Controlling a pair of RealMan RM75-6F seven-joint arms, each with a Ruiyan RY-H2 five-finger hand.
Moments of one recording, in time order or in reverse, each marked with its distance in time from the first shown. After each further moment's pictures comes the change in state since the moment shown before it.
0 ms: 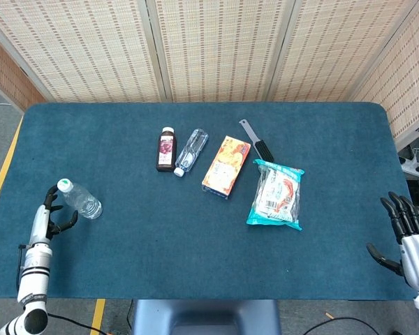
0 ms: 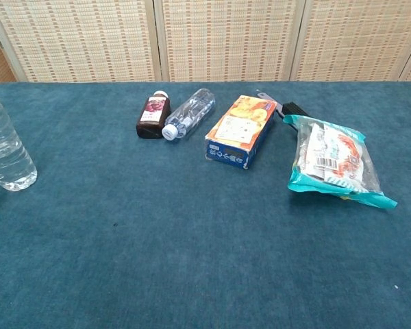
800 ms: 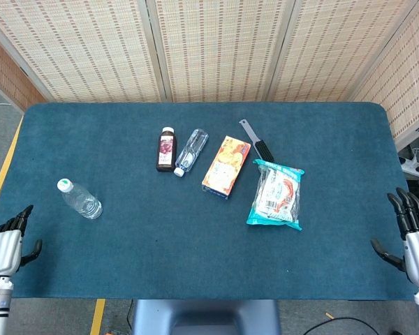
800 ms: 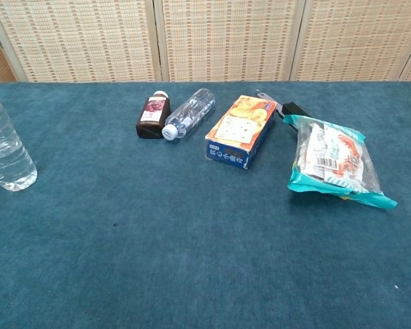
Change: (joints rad) left arm 0.148 0.192 0.253 -0.054 0.294 0.331 0.525; right arm 0.001 -0.022 0.021 -0.005 0.038 0.008 -0.057
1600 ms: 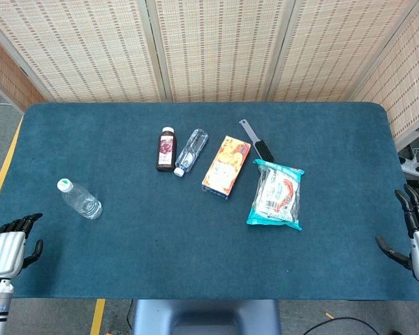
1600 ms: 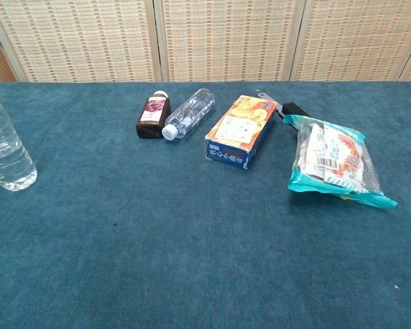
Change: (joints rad) left arm 0.005 0.024 0.032 -0.005 0.107 0.050 0.023; right arm 0.006 0.004 0.016 0.030 0.008 0.034 0.046
